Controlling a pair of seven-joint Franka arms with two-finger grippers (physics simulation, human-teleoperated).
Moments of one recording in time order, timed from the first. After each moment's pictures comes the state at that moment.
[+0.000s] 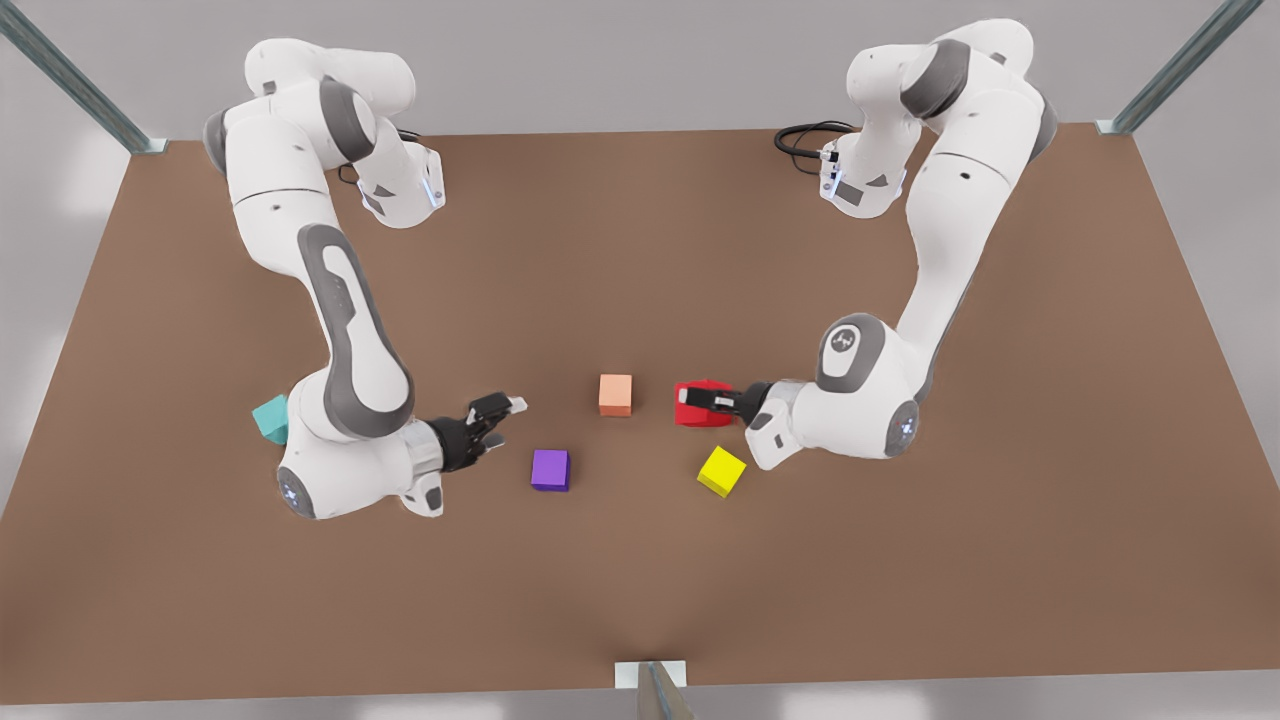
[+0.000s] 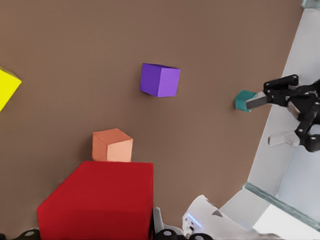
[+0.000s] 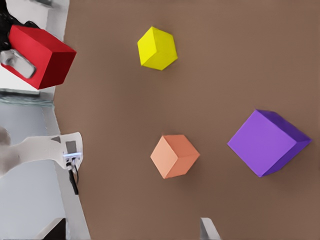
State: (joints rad) left arm -0.03 0.77 -0.57 -1.31 -0.59 1.90 -0.20; right arm 0.18 0.76 0.10 -1.19 0.80 1.57 -0.57
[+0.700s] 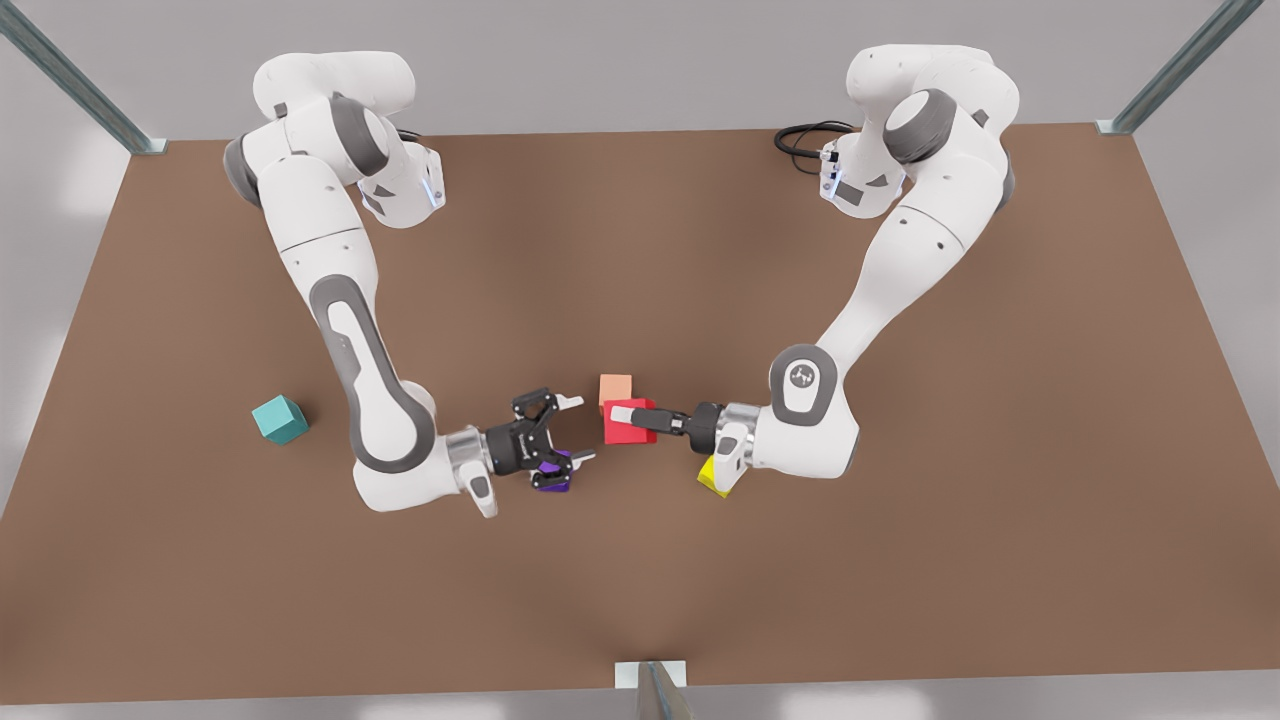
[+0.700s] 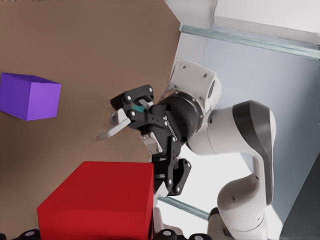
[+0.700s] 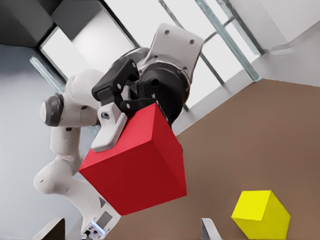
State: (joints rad) left arm -0.04 0.96 -0.71 -1.22 -0.91 2.12 0.02; right arm 0.18 0.84 0.17 -1.33 1.40 1.69 -1.51
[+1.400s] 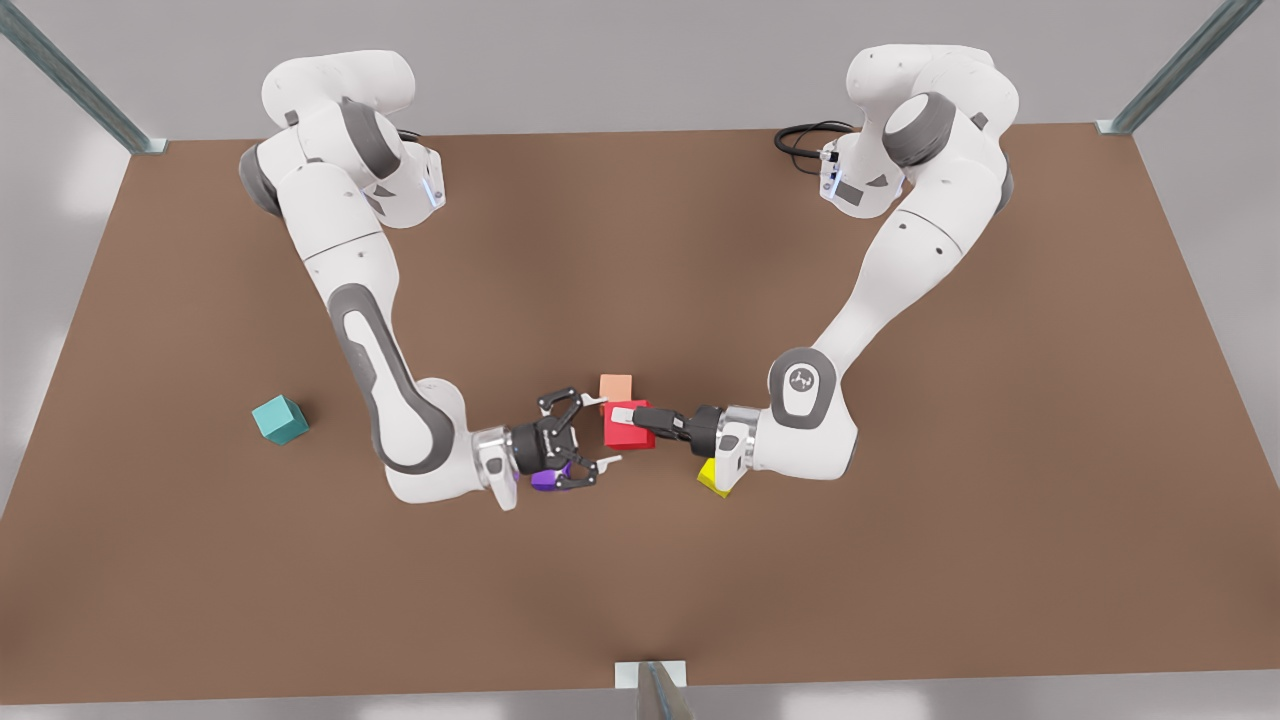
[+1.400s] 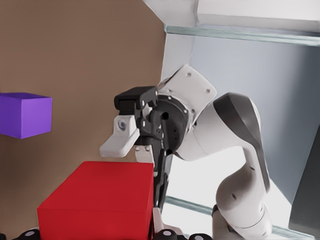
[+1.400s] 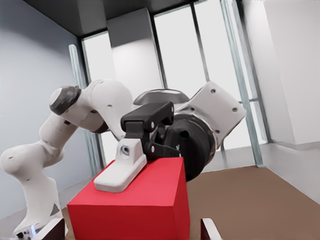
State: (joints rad) left arm -0.04 0.98 -0.71 -1.22 -0.93 2.13 0.16; right arm 0.22 0.87 0.19 -1.33 1.57 1.73 -2.02
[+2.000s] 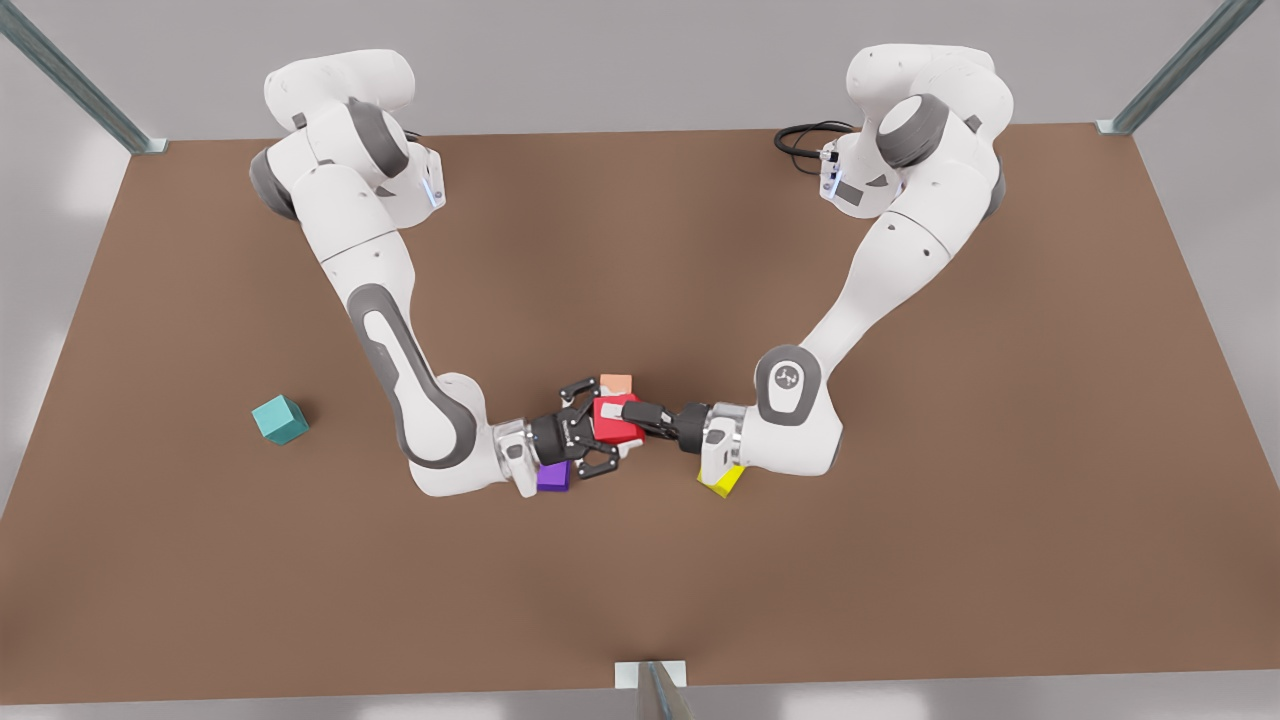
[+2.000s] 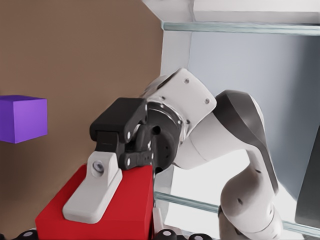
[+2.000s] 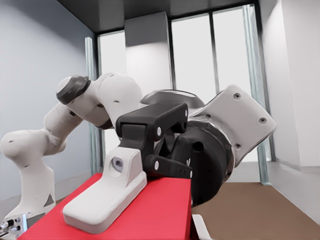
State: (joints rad) left arm -0.07 0.99 -0.71 -1.22 -0.93 2.16 0.21; right arm 0.25 0.89 0.20 -1.33 1.59 1.74 -2.16
